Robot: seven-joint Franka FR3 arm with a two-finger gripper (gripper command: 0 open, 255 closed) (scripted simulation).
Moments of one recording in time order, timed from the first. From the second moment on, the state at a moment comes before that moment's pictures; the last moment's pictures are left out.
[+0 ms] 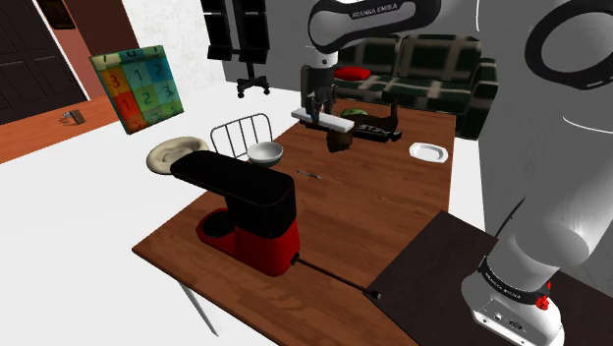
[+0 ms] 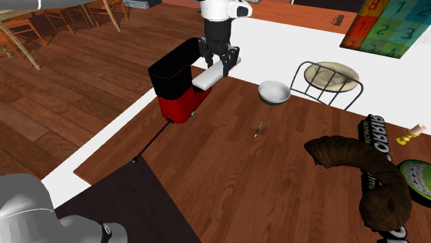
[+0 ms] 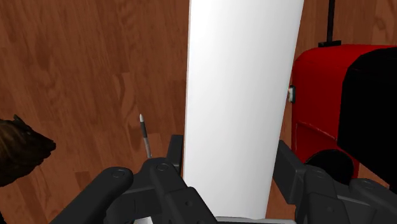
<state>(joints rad) 0.03 0.11 0.13 -1.65 -0.03 1.76 -0.01</state>
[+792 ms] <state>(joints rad) -0.11 0.03 0.00 -1.75 -0.02 1.79 -0.29</state>
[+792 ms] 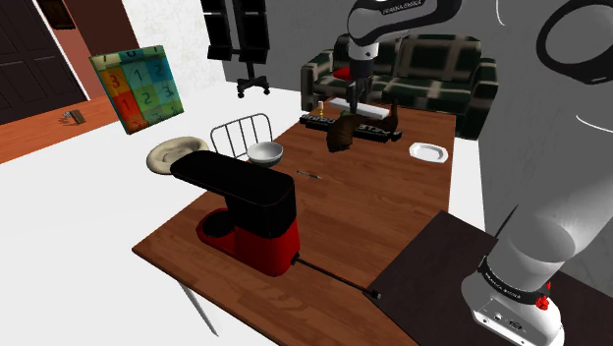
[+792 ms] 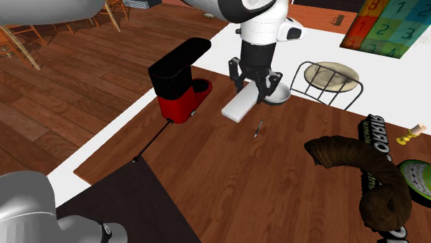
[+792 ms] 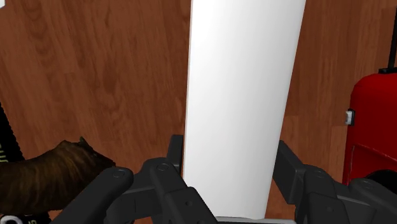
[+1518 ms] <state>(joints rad) -0.25 0.09 -0.12 -1.67 -0.01 1.77 -0.54</state>
